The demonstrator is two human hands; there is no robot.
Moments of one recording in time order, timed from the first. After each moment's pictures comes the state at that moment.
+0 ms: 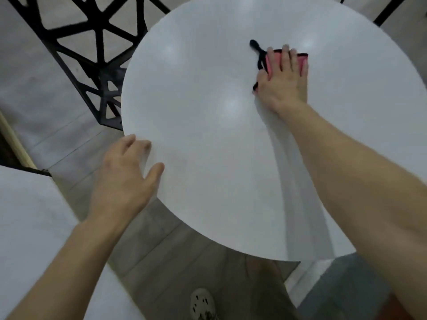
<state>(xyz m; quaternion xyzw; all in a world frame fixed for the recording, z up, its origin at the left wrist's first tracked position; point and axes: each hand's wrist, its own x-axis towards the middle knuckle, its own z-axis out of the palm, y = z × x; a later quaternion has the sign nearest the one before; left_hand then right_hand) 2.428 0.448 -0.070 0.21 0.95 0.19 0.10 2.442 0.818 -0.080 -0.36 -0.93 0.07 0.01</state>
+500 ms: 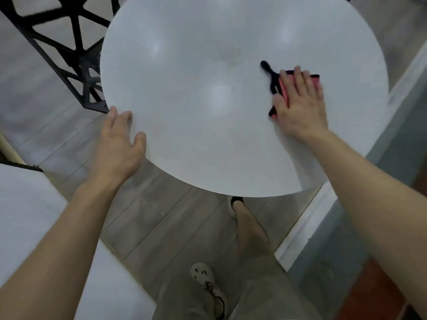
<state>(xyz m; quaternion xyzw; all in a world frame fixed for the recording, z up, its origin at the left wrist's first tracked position) 2.457 0.446 -0.076 0.18 0.95 0.22 0.14 2.630 0.791 -0.085 -0.37 -0.93 0.08 0.00</state>
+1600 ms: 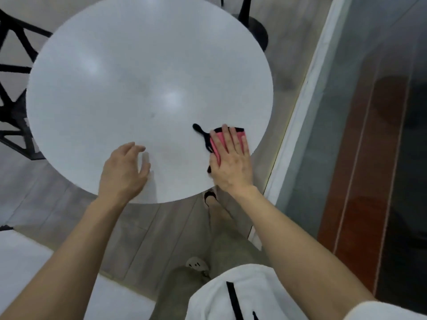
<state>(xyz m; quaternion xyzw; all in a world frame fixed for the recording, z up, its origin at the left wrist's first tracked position) 2.524 0.547 -0.041 0.40 0.90 0.10 0.18 2.746 0.711 -0.101 -0.42 -0.90 0.10 0.03</state>
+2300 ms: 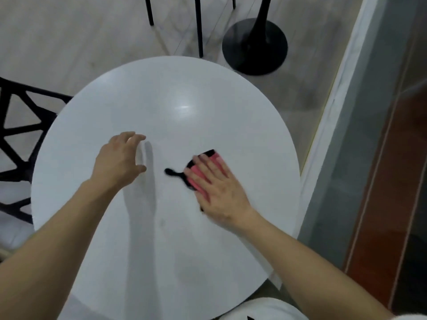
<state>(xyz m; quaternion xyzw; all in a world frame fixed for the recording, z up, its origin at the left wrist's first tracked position) 2.320 0.796 0.002 0.44 0.87 -0.08 0.21 2.593 0.876 -0.105 -0.21 -0.96 0.16 0.10</state>
